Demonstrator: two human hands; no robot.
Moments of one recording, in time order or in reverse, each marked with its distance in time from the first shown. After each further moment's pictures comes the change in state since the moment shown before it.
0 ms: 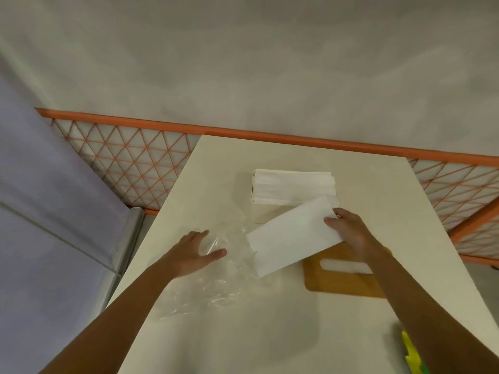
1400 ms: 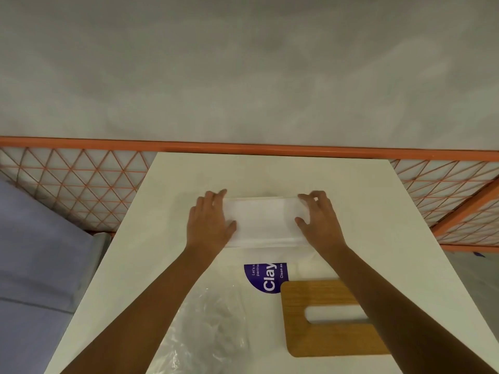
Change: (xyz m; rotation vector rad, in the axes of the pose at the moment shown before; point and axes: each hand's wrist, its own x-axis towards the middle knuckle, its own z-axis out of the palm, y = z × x) left_hand 0.134 0.151 -0.022 0.283 0.520 0.239; right_hand 0.126 -0.002 -0.005 -0.710 0.298 -0.496
